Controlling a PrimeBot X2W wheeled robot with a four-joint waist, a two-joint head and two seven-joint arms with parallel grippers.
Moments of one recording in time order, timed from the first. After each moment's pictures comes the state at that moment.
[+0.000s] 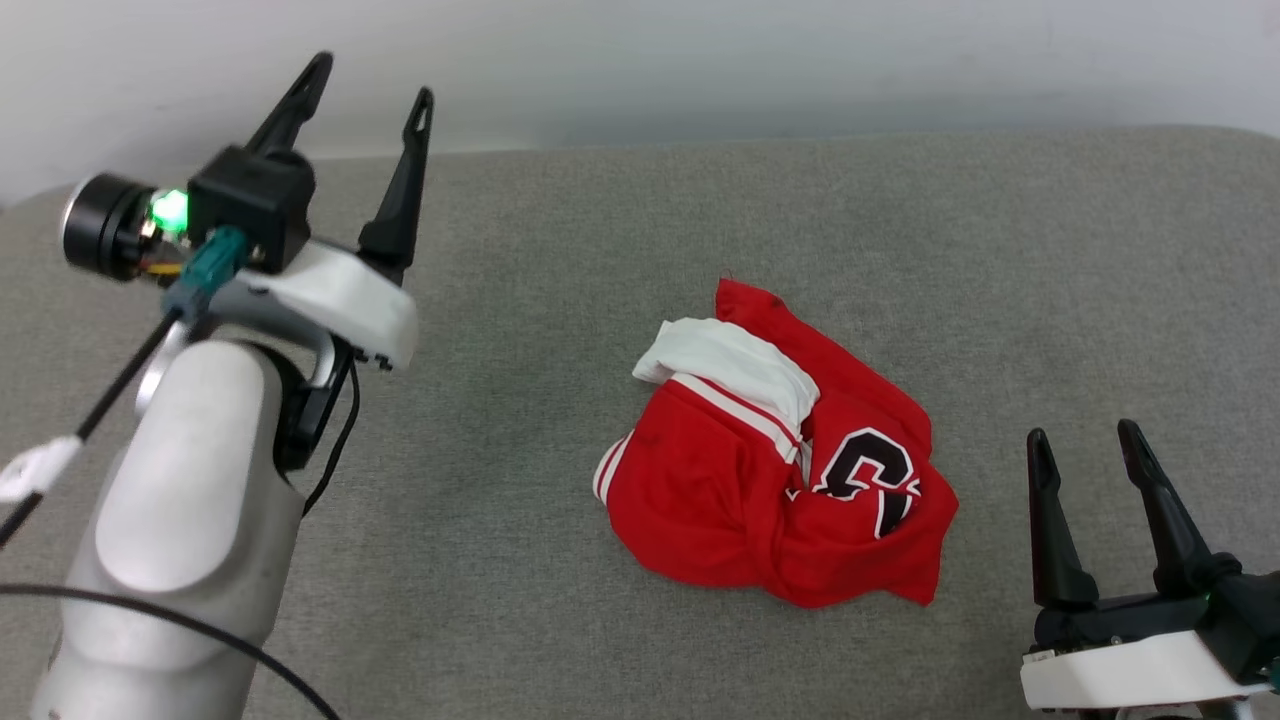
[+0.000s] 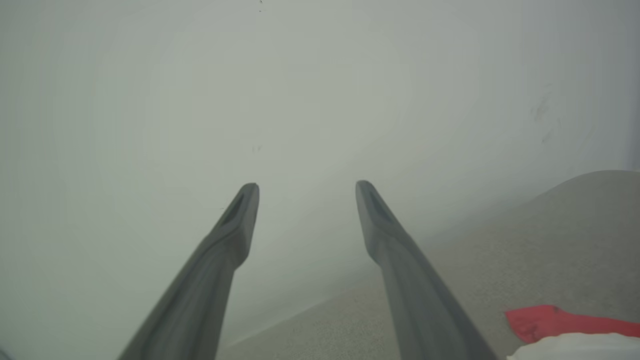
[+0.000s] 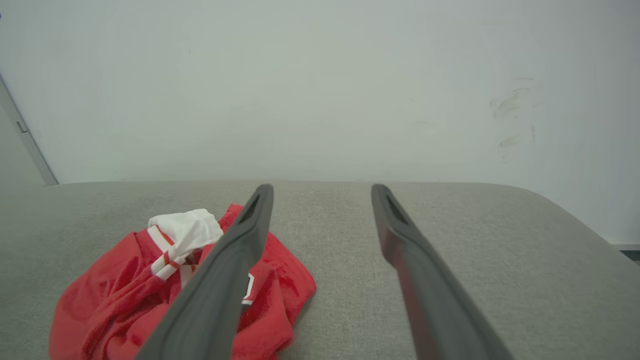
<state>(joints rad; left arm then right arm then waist) -0.62 0.31 -0.21 0.22 -0.14 -0.11 -0.14 0.06 -0.05 -0.03 -0.08 0.09 0.13 -0.26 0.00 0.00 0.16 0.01</state>
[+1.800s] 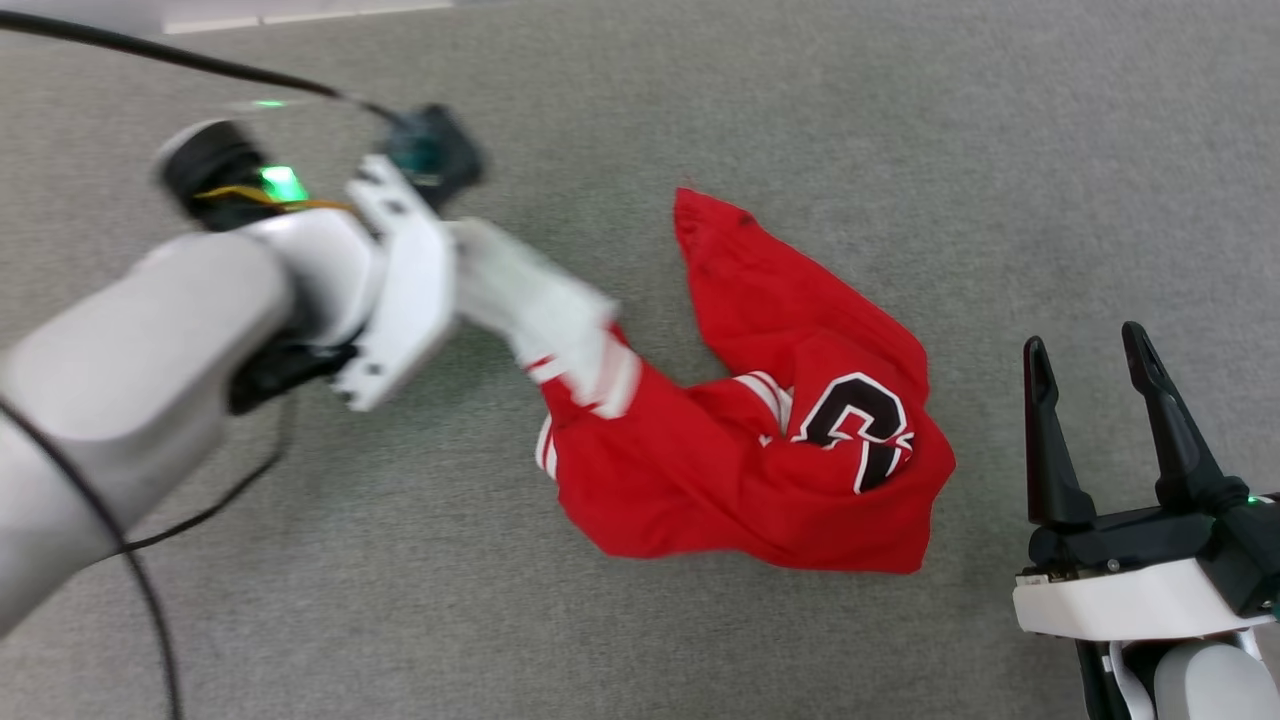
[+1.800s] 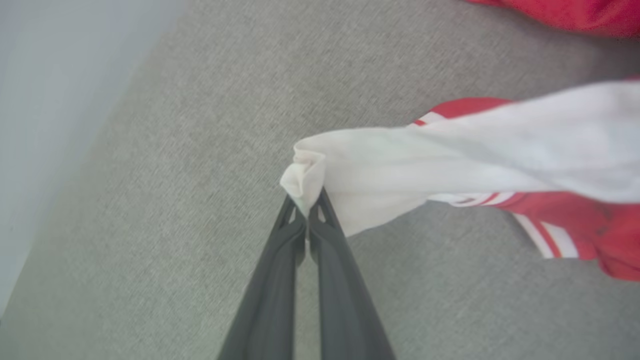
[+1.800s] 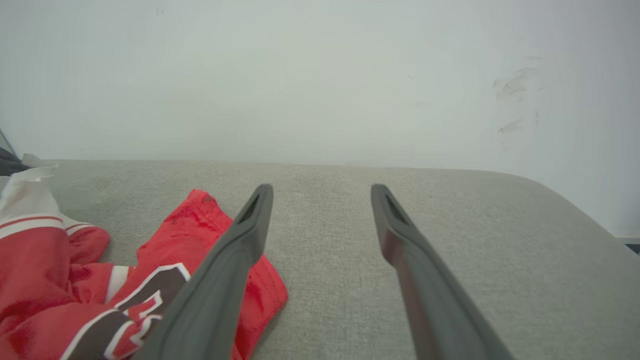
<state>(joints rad) -1.24 0.69 -1.28 0.29 -0.89 -0.13 0.51 -0.08 -0.05 -0.01 -0.10 0.05 0.13 -0.26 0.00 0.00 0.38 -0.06</state>
